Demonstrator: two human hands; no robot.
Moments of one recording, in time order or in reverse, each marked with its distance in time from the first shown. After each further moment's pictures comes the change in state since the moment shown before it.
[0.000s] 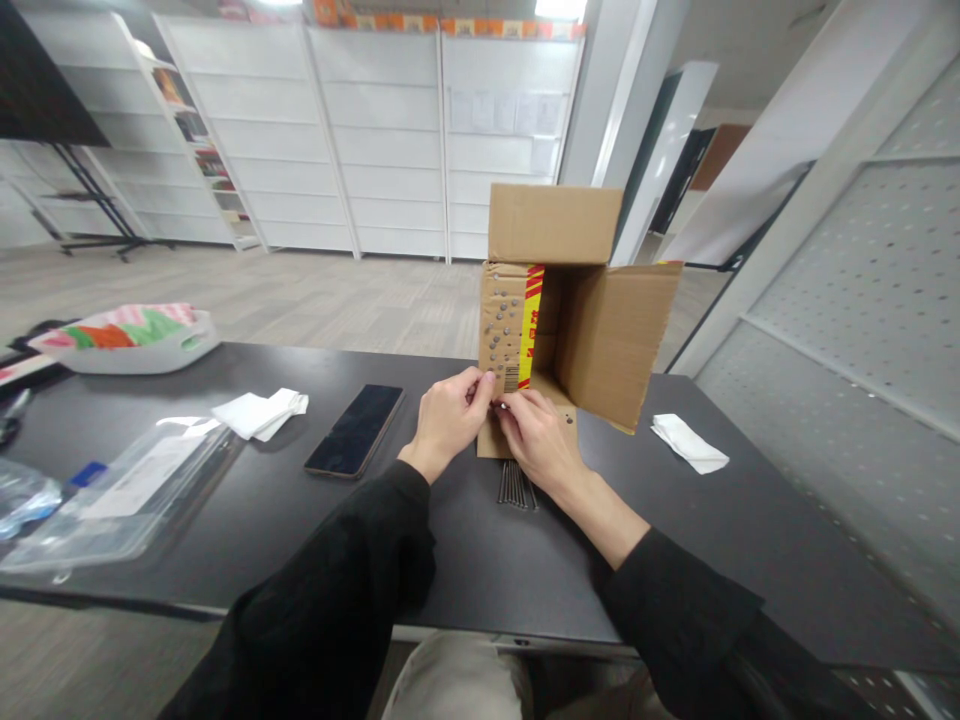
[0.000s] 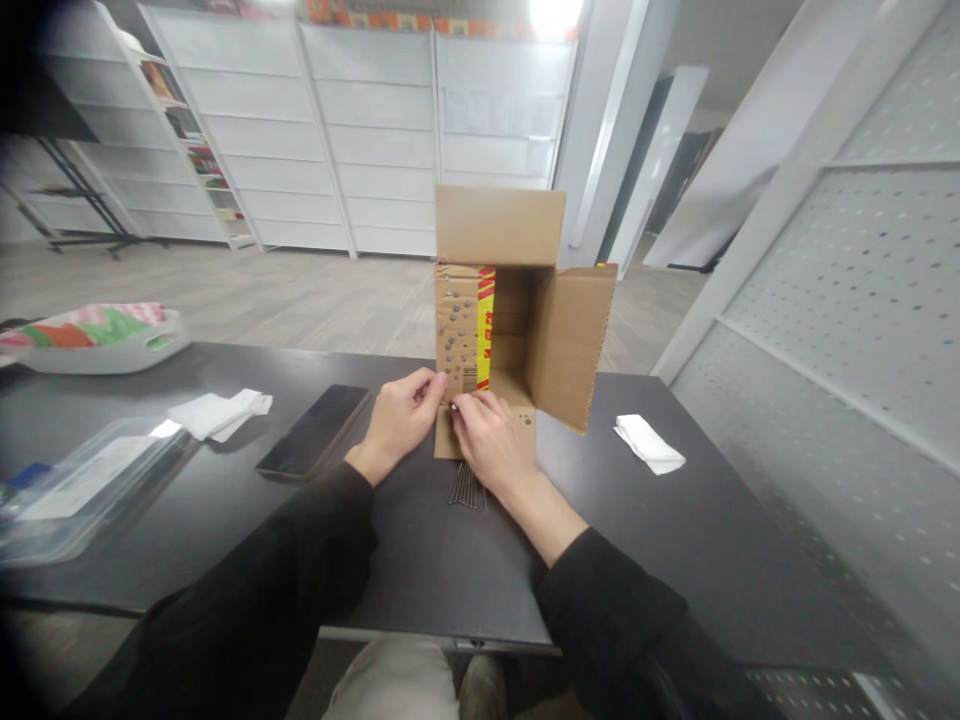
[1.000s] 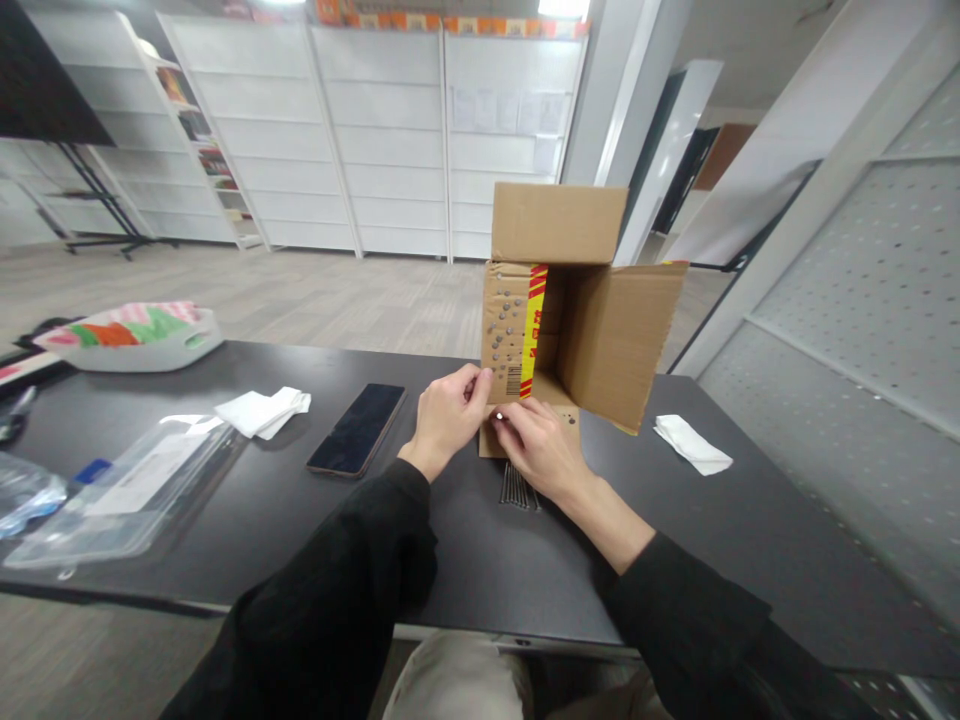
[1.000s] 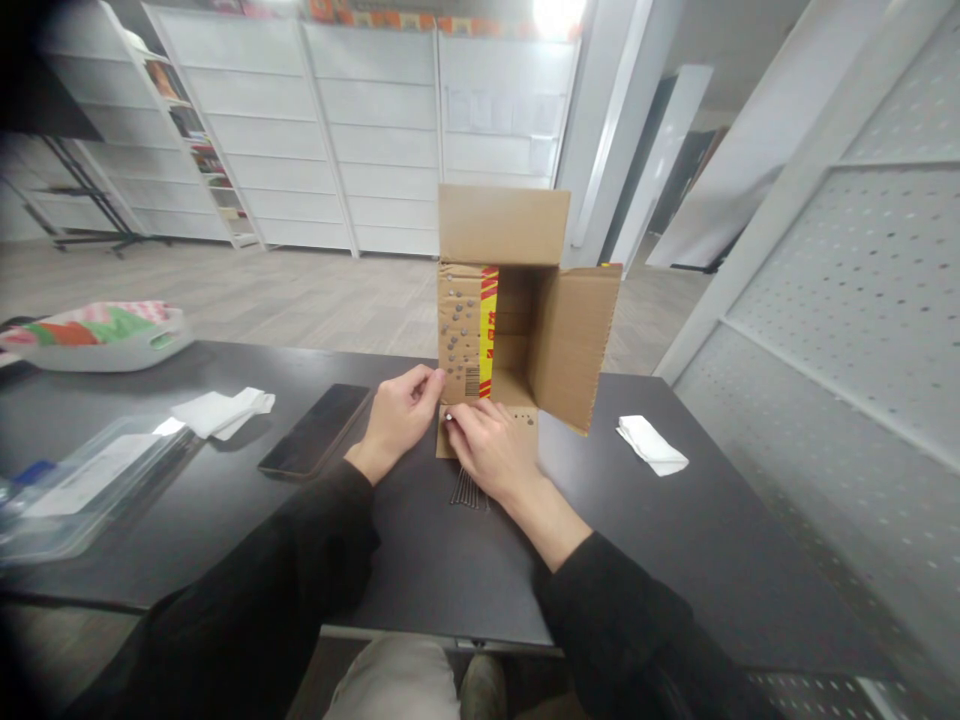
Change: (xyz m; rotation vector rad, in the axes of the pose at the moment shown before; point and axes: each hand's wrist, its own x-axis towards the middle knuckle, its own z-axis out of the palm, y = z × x) left_hand 0.001 0.000 -0.002 -0.009 0.031 -0.022; right_hand -0.006 -0.003 -0.002 -0.002 0.001 -0.086
